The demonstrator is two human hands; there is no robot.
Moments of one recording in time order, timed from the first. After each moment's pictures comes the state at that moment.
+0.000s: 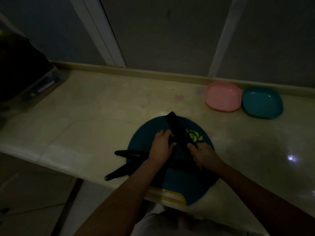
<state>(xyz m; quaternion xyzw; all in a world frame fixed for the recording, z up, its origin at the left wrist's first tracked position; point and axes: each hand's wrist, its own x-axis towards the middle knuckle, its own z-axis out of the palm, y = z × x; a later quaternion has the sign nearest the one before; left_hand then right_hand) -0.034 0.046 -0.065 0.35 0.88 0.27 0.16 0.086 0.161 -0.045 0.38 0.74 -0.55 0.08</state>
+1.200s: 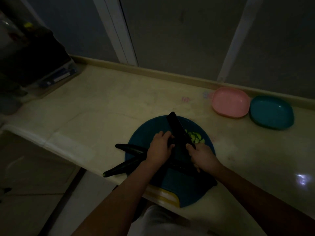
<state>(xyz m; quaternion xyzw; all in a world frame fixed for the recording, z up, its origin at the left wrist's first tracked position) -0.021 0.037 -0.062 0.32 0.90 0.25 0.13 0.082 0.161 -0.044 0.34 0.76 -0.55 0.10</state>
